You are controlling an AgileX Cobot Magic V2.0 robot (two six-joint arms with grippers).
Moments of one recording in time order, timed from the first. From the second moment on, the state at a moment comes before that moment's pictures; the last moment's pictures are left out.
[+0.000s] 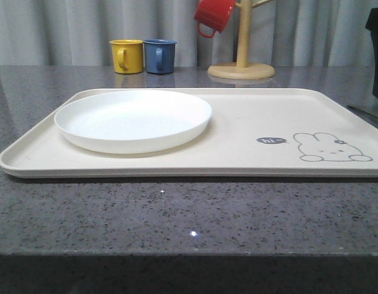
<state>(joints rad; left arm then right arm) 0.00 0.03 -0.36 0.01 0.38 0.07 0.06 1.53 -1.25 0.02 1.06 0.07</state>
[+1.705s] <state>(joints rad) 0.00 0.03 -0.36 0.01 0.38 0.07 0.06 1.69 -1.31 0.07 1.04 0.07</state>
